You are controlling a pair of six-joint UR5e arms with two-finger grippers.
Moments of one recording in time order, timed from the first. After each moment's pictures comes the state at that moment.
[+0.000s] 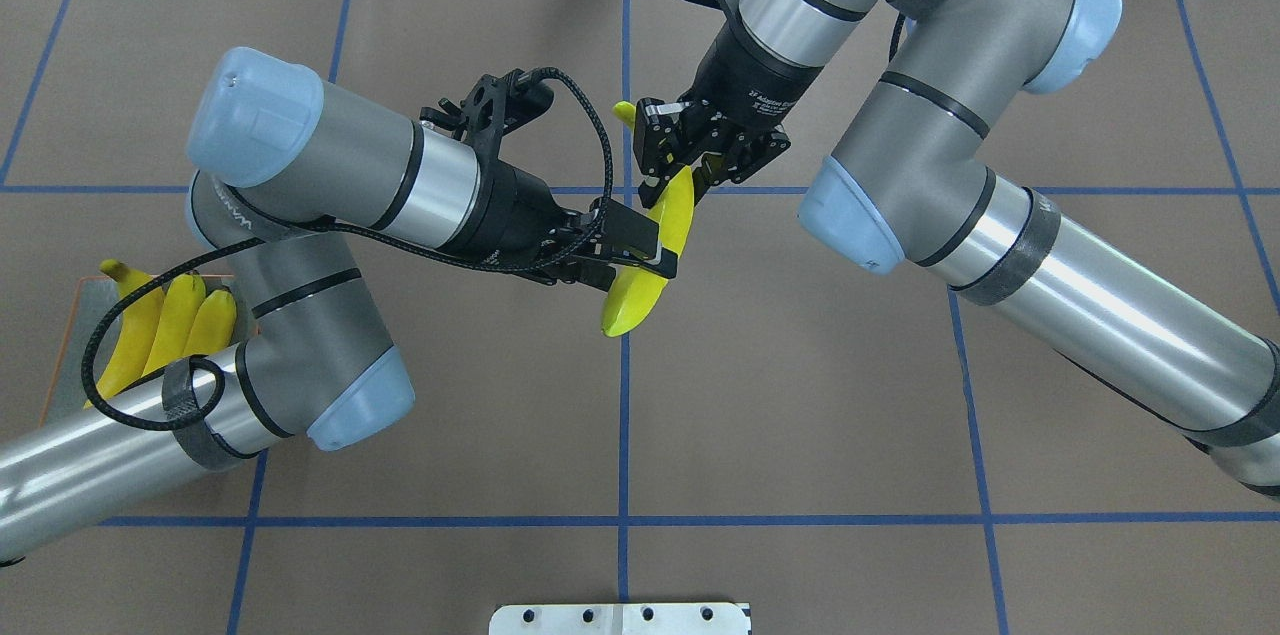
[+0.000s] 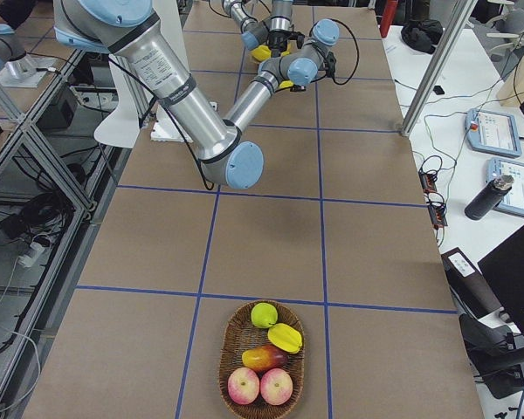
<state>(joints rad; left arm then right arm) -0.62 -2.21 -1.68 -2.47 -2.22 -1.48 0.81 -0.80 1.64 -1.49 2.55 0.94</state>
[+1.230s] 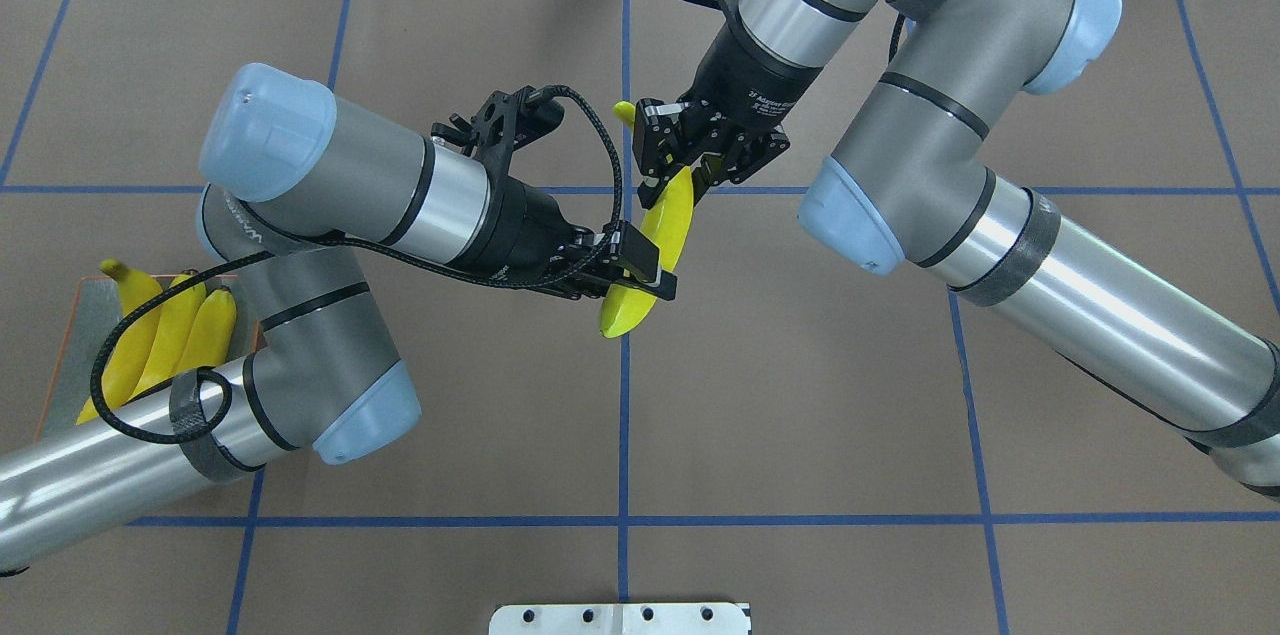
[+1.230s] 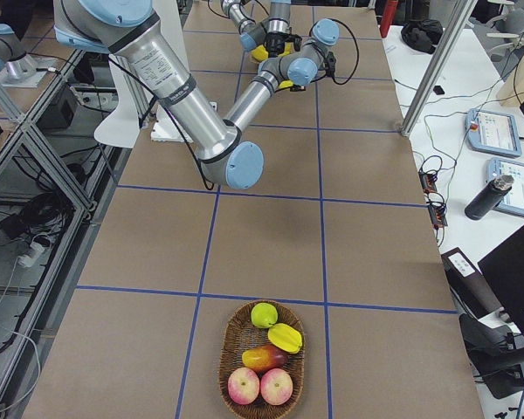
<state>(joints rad) -0.60 -2.21 -1.68 -2.47 -2.22 -1.48 0.81 -0.80 1.64 -1.48 2.55 0.94</state>
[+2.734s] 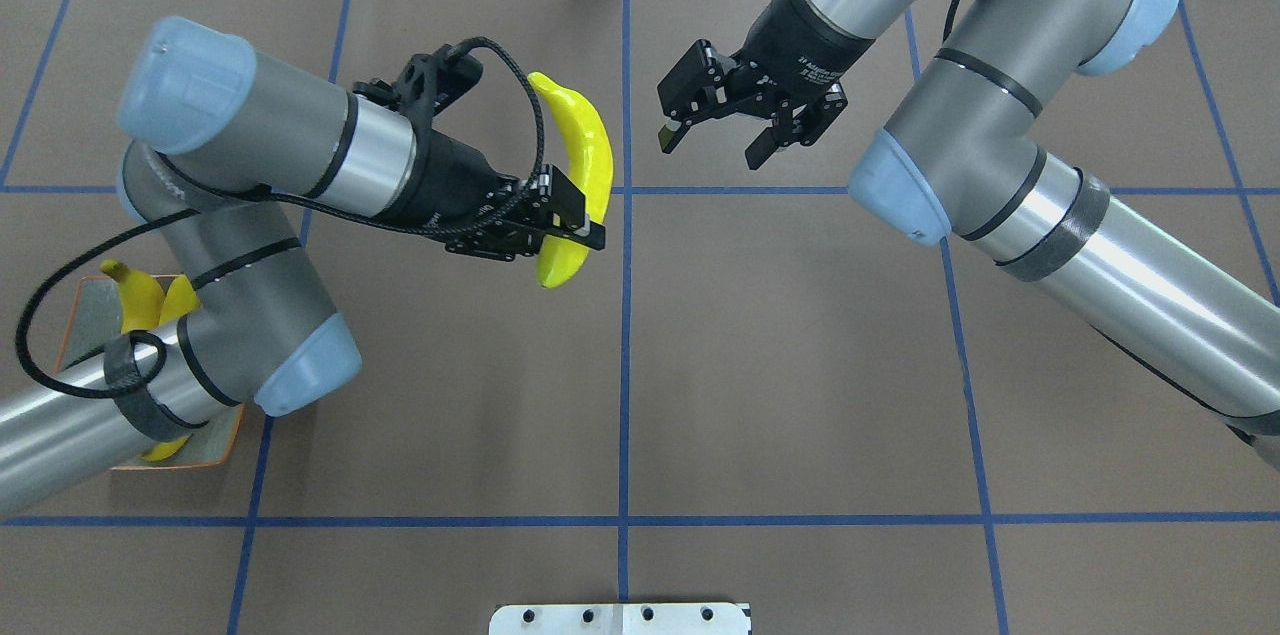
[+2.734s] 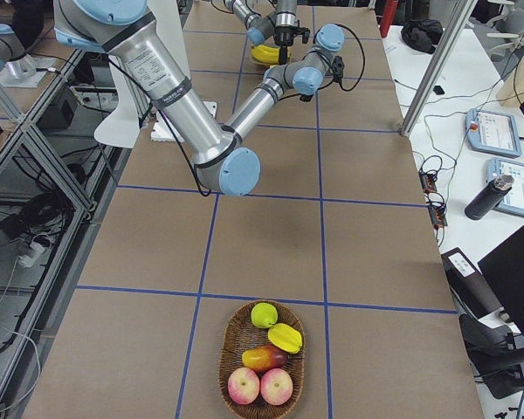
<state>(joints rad) -0.72 -2.12 -1.70 -2.46 -2.29 -1.58 0.89 -0.86 1.64 -1.37 2.54 1.04</state>
